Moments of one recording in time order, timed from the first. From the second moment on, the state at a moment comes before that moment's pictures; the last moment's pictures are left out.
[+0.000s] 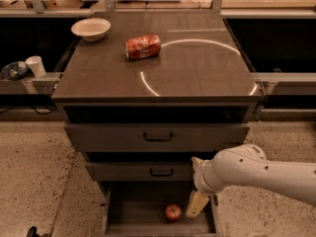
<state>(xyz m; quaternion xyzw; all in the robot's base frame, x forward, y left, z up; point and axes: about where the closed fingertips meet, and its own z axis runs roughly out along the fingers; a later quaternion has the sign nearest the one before) 0.454 -0.118 0.526 -0.62 0.75 0.06 0.20</state>
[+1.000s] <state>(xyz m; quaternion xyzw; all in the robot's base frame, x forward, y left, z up) 0.444 -0.120 0.450 -0.63 0.73 0.11 0.23</state>
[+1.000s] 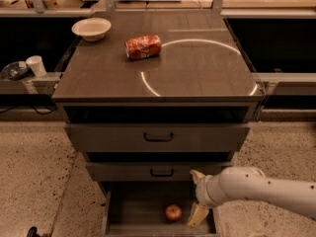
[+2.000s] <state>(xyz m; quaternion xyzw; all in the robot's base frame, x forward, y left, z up) 0.424 -0.129 0.388 -0.64 0.70 0.15 0.29</state>
